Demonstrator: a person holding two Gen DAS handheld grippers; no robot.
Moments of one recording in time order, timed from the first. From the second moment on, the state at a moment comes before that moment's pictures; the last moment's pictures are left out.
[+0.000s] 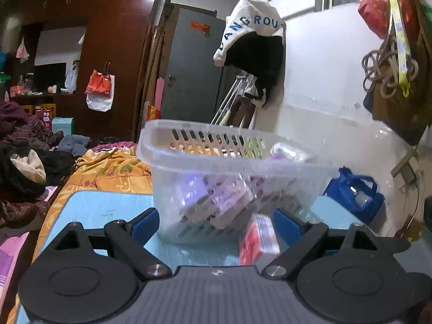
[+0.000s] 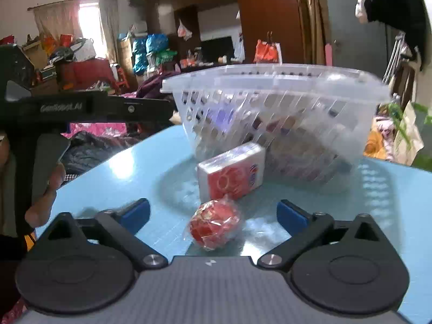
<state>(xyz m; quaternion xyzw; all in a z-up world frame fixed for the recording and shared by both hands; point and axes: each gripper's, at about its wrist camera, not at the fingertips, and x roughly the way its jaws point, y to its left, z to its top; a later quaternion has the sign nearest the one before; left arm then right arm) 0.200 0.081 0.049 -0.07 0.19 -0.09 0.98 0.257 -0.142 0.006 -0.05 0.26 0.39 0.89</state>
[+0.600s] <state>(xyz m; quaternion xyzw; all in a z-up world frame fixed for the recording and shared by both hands) 0.230 0.012 0.012 0.02 0.26 -0.10 0.96 0.254 -0.198 0.010 0.00 0.18 0.29 0.94</state>
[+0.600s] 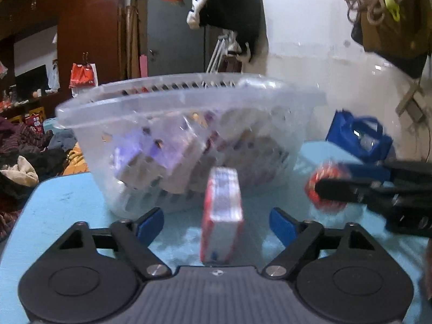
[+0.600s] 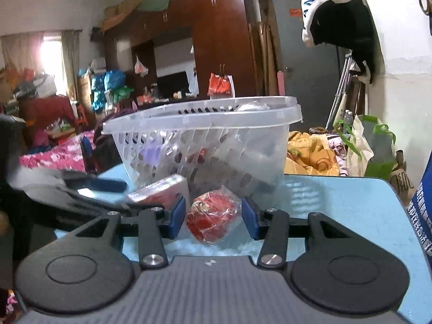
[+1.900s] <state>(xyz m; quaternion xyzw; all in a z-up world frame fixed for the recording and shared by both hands) 0.305 0.097 0.120 -0.12 0.18 -0.06 0.97 0.362 -0.115 0.101 -0.04 0.14 0.27 0.95</state>
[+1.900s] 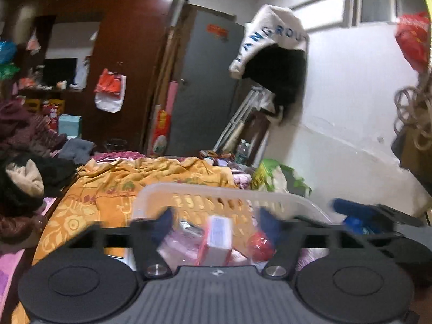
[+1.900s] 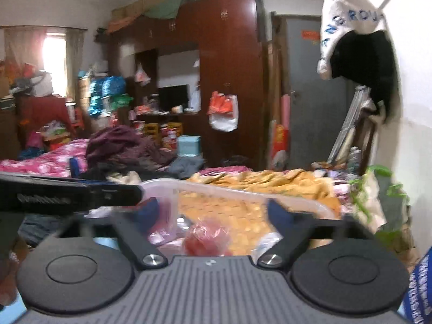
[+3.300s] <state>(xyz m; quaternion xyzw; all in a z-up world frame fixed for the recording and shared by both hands) 0.224 0.061 0.100 -0.01 0.19 -0.02 0.98 0.288 -0.197 0.082 -0.02 0.16 0.24 0.96</state>
